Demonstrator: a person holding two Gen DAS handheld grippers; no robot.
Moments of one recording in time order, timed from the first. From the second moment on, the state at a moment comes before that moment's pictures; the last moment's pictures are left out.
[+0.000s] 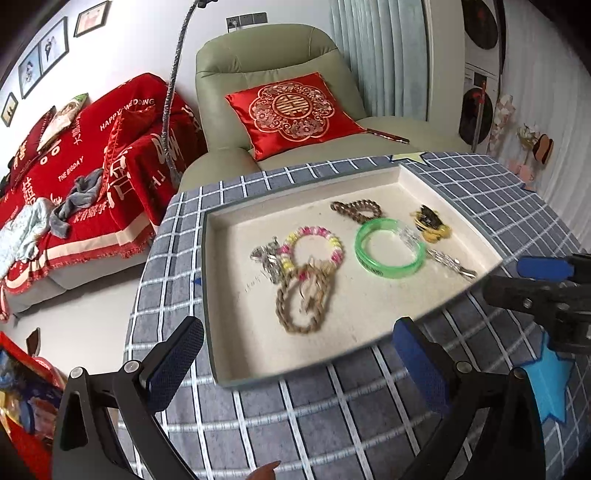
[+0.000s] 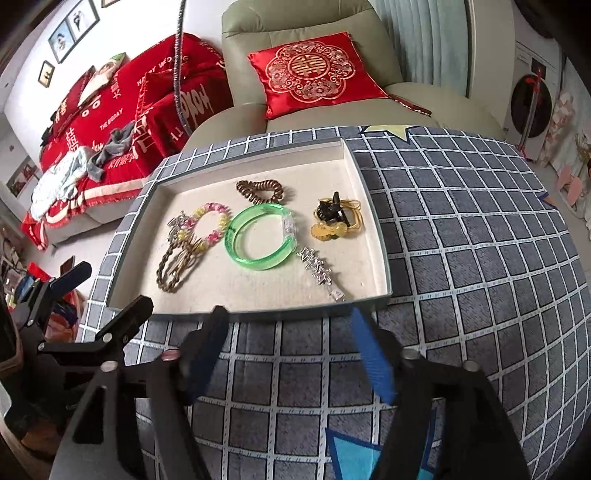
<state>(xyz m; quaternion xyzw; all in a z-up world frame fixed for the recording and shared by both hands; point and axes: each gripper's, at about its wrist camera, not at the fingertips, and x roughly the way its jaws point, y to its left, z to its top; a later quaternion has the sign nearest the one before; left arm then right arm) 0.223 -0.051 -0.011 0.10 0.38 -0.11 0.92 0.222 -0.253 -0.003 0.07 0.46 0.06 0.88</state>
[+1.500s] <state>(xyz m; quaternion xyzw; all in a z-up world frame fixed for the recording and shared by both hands) 0.108 -0.029 -0.005 0.01 0.33 -0.01 0.95 0.112 -0.232 0.012 0.00 0.34 0.01 0.94</state>
